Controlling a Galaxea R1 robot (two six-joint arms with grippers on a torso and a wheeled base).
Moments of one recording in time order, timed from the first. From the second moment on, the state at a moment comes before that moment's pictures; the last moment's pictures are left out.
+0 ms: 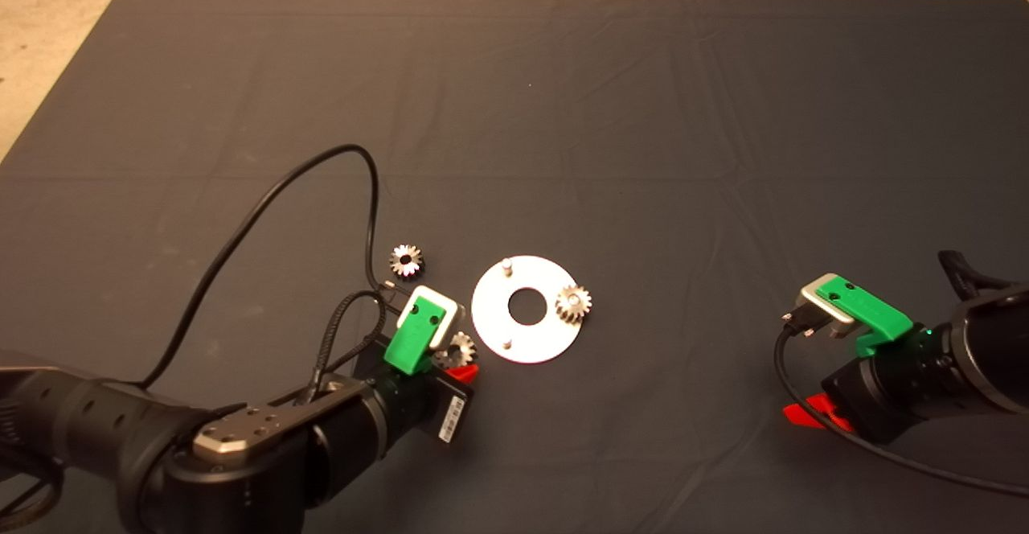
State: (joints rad) left arm 0.09 2.41 -0.42 1.41 1.53 -1.29; right arm 0.30 2.06 -0.40 -0.38 -1.53 1.24
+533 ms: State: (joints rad) left arm 0.09 2.54 -0.46 1.41 1.53 -1.25; right arm 0.30 2.06 -0.40 -0.38 -1.53 1.23
